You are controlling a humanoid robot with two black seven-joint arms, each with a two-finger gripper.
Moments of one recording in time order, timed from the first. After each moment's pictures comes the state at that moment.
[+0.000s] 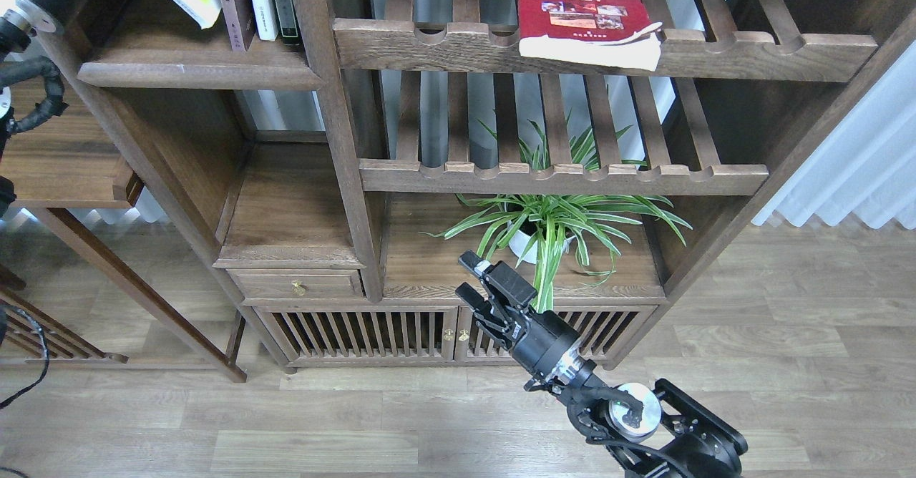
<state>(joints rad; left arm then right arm) -0.99 0.40 -1.18 -0.66 0.43 -0.46 -0.03 0.17 0.01 0.91 0.92 0.38 0.58 -0.29</state>
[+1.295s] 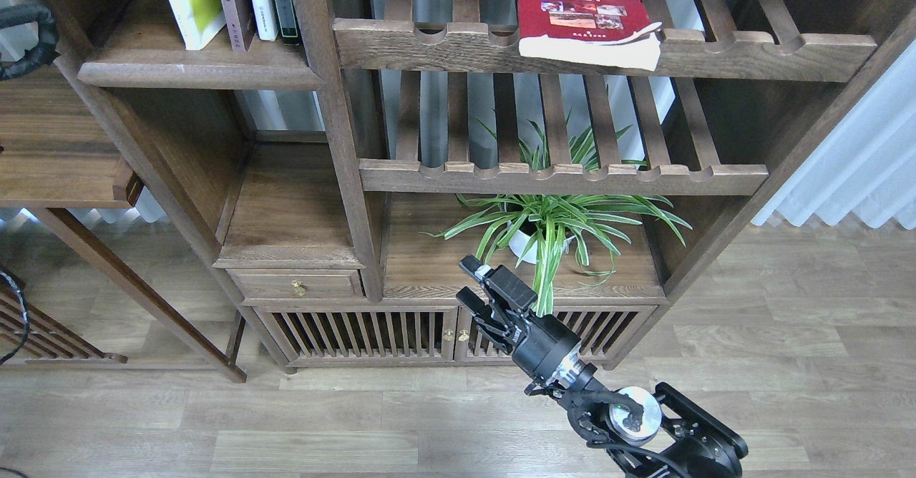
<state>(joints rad) -1.14 0.42 -1.13 -0.64 0.41 -0.47 -0.01 0.16 0.01 0.91 0.92 0.38 0.58 -0.29</state>
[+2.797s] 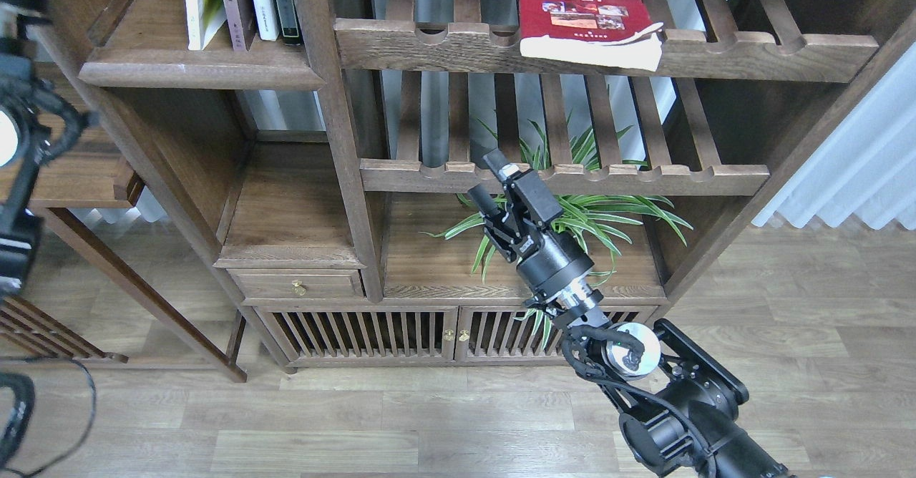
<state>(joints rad) -0.59 0.29 -1.42 -1.30 -0.03 -0.49 -0.15 0.28 0.02 1.01 1.13 0.39 0.58 -0.14</state>
